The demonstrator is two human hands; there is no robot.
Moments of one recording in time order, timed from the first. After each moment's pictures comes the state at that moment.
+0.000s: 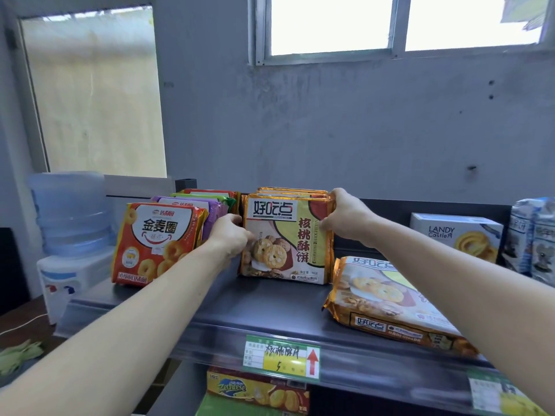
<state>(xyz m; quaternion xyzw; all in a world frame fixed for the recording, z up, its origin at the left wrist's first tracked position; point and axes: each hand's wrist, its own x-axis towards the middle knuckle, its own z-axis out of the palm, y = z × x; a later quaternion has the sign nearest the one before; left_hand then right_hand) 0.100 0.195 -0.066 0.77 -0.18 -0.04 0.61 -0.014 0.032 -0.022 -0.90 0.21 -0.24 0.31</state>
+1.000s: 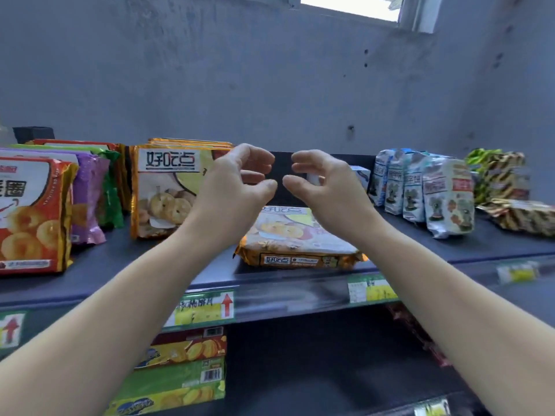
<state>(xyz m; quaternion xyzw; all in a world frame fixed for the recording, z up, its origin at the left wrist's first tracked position) -0.045 0.169 -0.049 0.64 -0.50 0.04 0.58 -0.144 0.059 -0.048 -0.85 0.19 -0.42 0.23</state>
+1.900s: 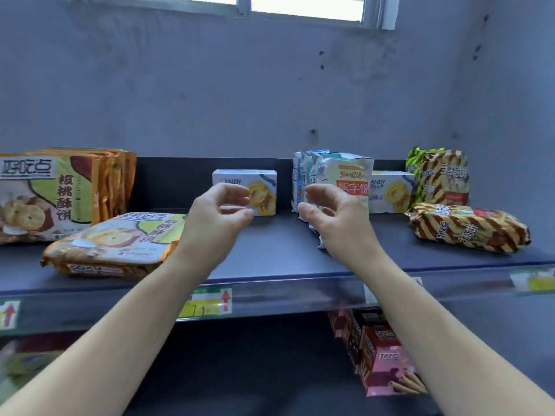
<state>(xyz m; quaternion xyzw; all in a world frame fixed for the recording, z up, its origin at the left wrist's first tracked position) -0.207 -0.012 -0.084 0.66 -0.41 0.00 0.63 -0.326 -0.148 -0.089 -0.80 0.17 -0.44 0.36</state>
